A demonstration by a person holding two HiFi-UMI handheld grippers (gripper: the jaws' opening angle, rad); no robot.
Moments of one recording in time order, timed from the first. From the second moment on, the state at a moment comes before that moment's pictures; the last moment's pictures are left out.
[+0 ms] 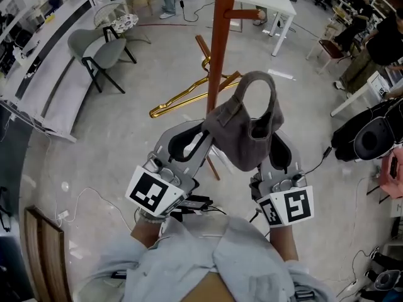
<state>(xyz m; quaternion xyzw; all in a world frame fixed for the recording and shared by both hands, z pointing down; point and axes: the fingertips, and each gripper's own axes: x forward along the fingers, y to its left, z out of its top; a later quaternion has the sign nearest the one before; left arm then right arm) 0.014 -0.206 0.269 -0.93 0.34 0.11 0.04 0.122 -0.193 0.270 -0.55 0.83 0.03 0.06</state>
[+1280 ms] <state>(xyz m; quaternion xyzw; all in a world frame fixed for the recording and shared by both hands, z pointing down) 0.022 -0.261 0.208 -0.92 0.36 0.15 0.03 0.133 -0.263 0.210 -0.52 0.85 0.05 0.05</state>
